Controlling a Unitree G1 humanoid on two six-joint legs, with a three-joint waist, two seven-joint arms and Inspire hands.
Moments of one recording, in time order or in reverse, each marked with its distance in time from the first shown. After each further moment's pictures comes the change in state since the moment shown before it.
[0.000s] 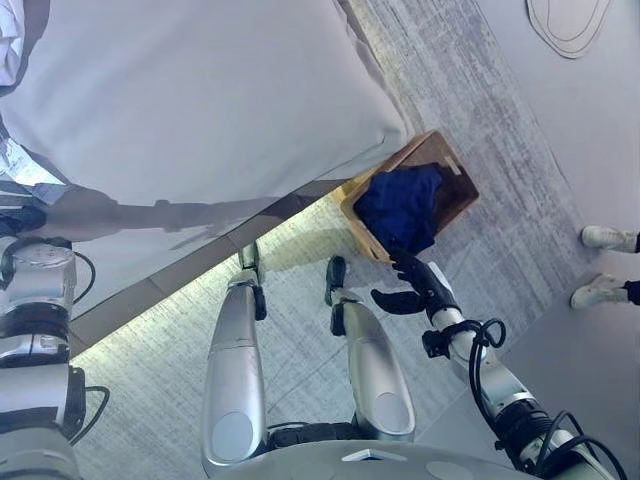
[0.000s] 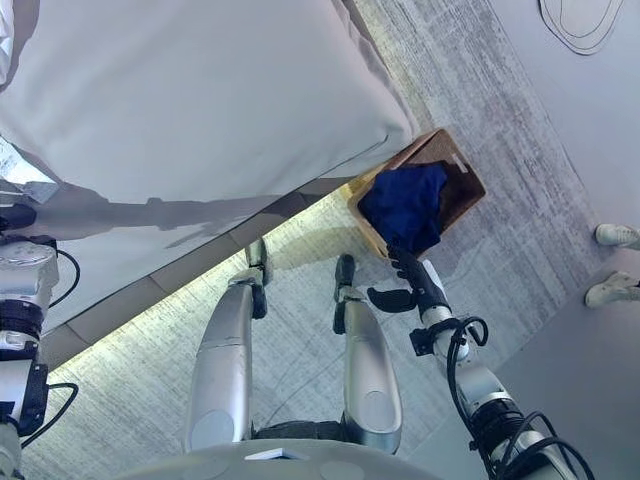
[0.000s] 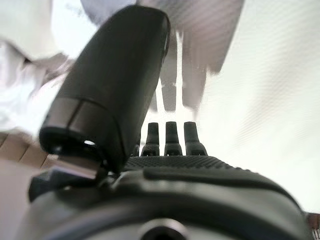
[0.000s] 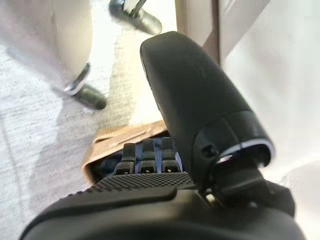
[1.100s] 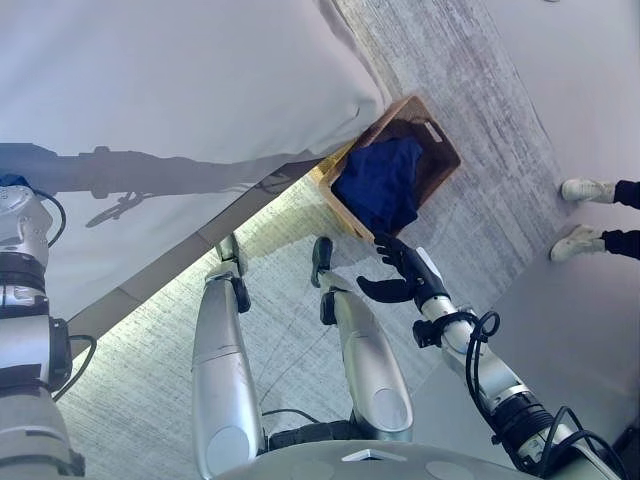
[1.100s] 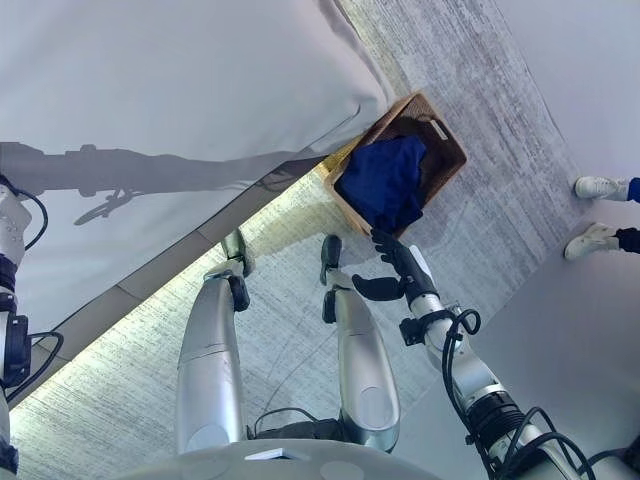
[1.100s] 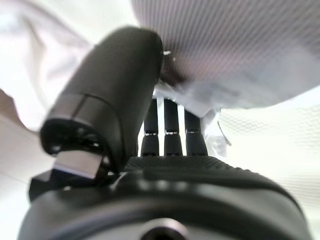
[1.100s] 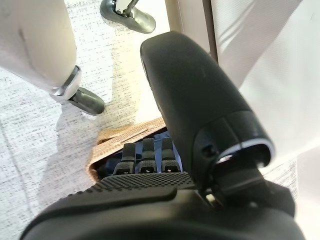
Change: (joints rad) left arm -0.236 0.085 -0.002 0.124 -0.410 -0.131 0.086; right arm -0.020 -0.012 0.025 -0.095 0.037 0.009 -0.004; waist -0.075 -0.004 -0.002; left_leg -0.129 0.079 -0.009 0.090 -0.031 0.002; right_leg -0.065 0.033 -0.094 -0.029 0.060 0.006
